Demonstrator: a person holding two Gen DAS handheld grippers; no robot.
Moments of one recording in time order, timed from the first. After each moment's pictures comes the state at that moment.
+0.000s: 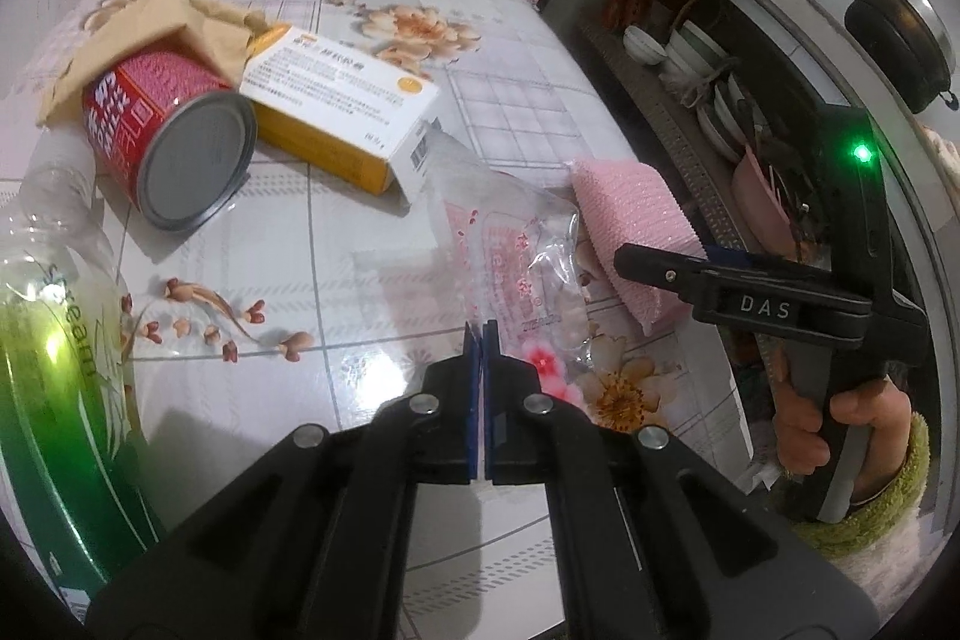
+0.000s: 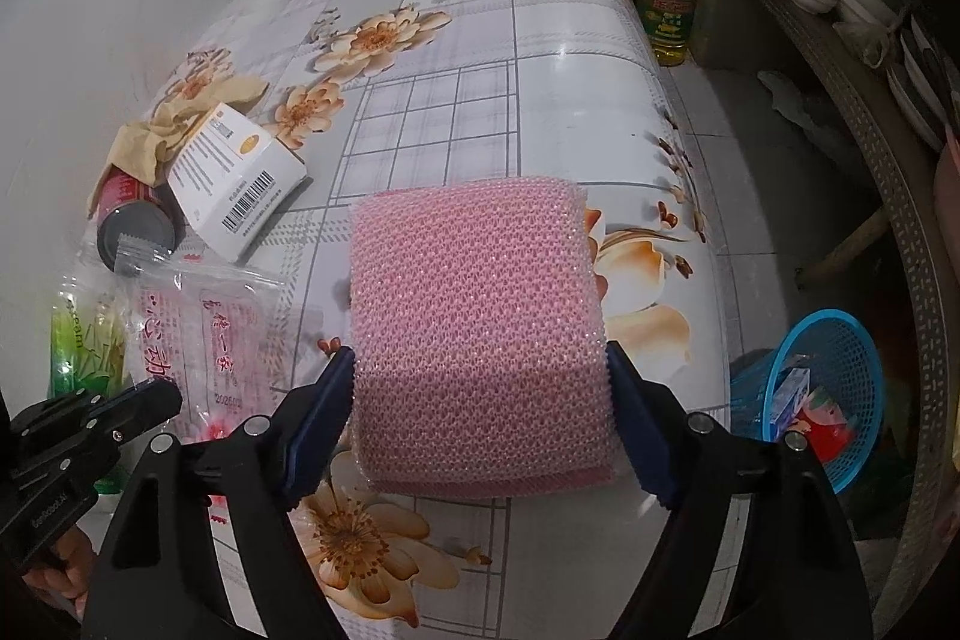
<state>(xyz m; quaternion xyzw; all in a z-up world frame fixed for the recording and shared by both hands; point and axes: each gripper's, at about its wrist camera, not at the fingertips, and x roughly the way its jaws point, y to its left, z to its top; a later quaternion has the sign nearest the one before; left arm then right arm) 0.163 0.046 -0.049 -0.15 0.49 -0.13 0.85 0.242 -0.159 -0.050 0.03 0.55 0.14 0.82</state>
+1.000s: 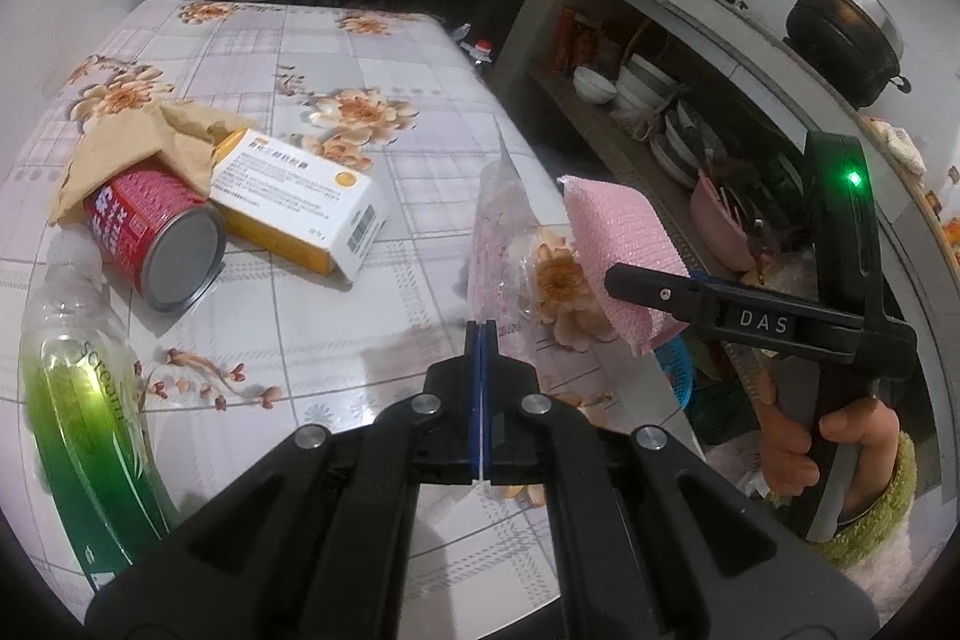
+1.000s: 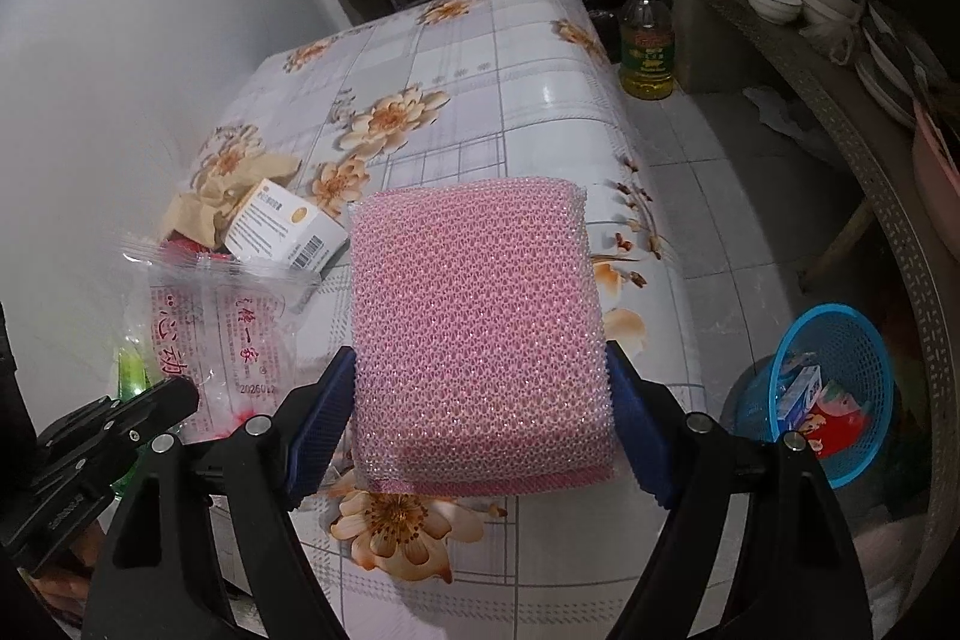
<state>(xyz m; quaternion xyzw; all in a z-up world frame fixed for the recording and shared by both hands) 0.148 0.028 0.000 -0.13 0.42 -0.17 0.88 0.211 -0.188 -0.004 0.10 0.50 0.14 0.85</state>
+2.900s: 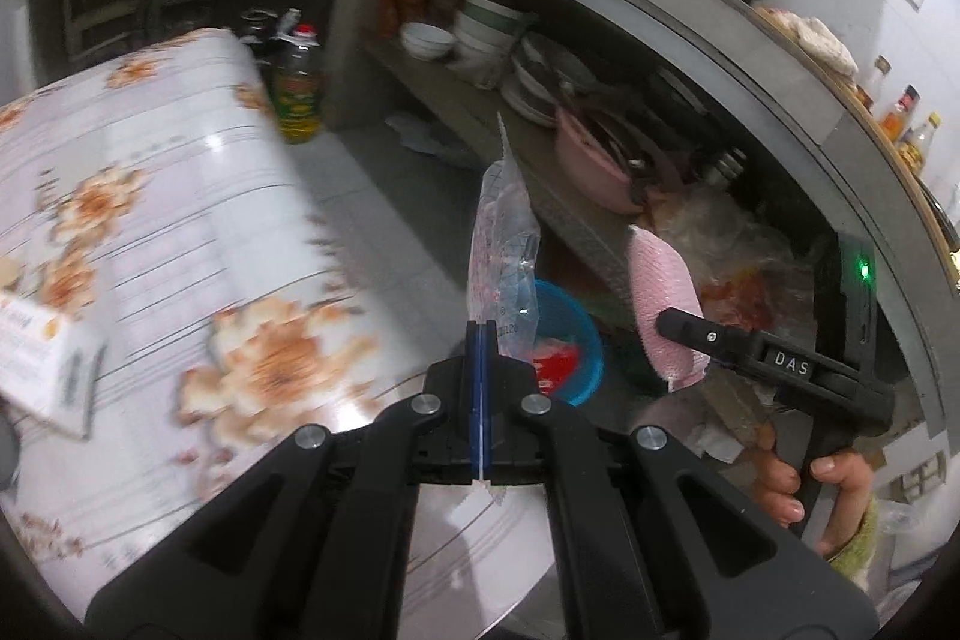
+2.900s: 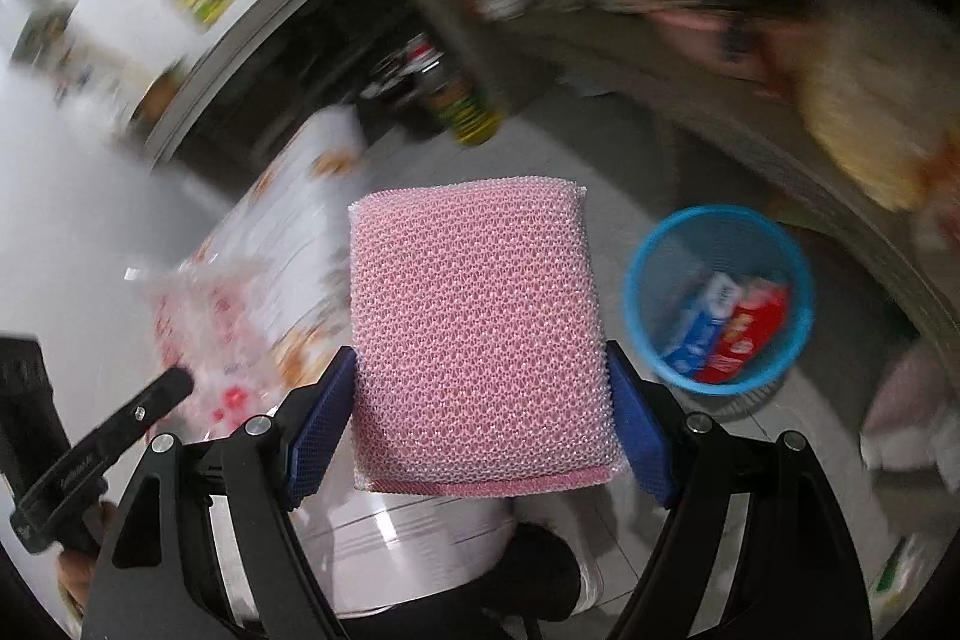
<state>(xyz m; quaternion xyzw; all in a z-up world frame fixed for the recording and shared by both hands) 0.205 -0.151 0.025 -0.05 0.44 -0.32 0.84 0.119 -0.425 -0.022 0.33 0.41 -0.06 0.85</state>
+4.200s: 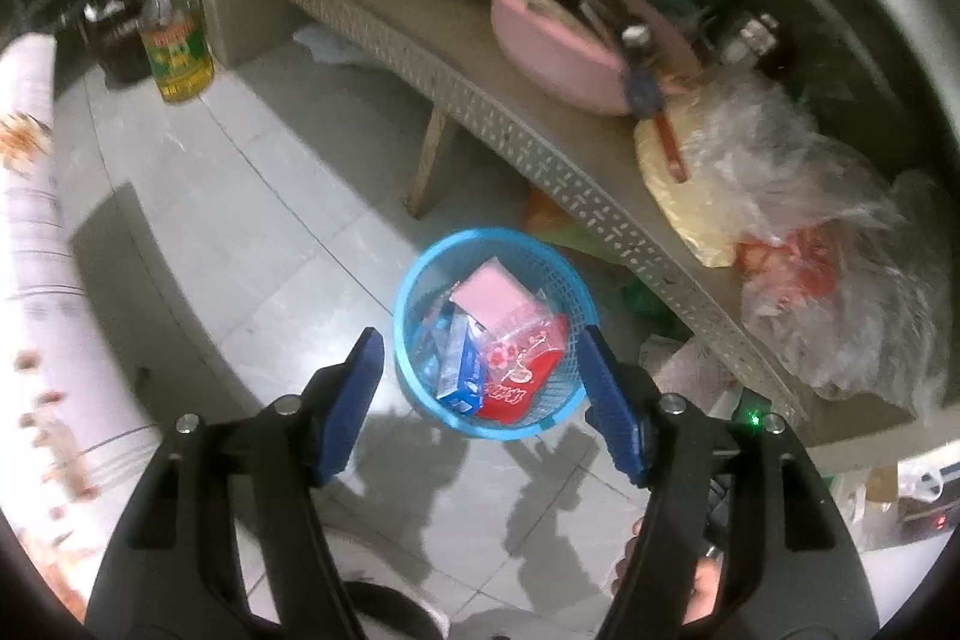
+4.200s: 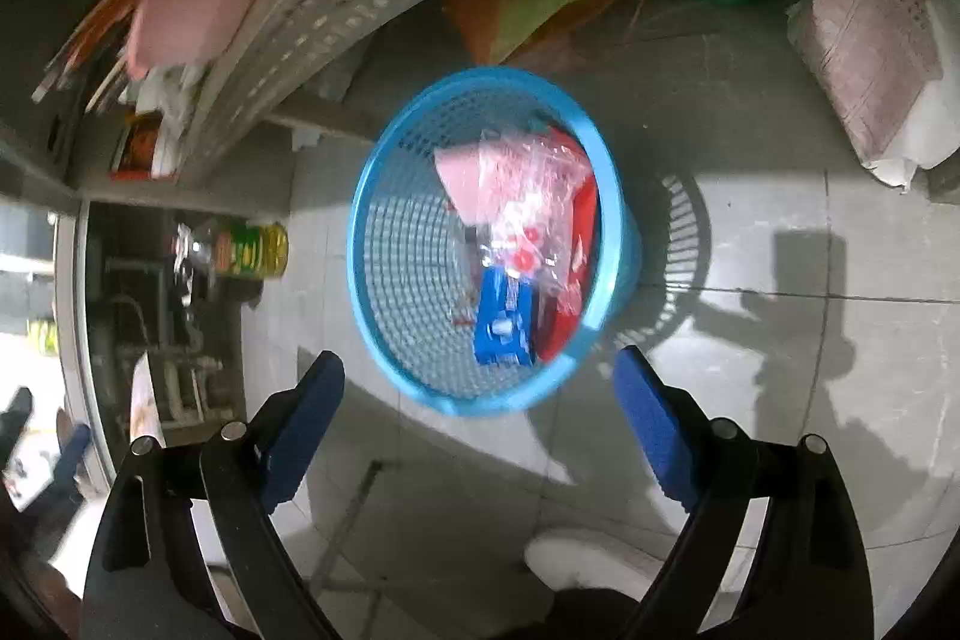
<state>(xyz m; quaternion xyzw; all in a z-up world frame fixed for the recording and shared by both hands) 0.302 -0.362 -0.069 0.06 0.53 -0.36 0.76 0.074 -0.523 -0.272 0.58 0.37 -0.24 0.69</state>
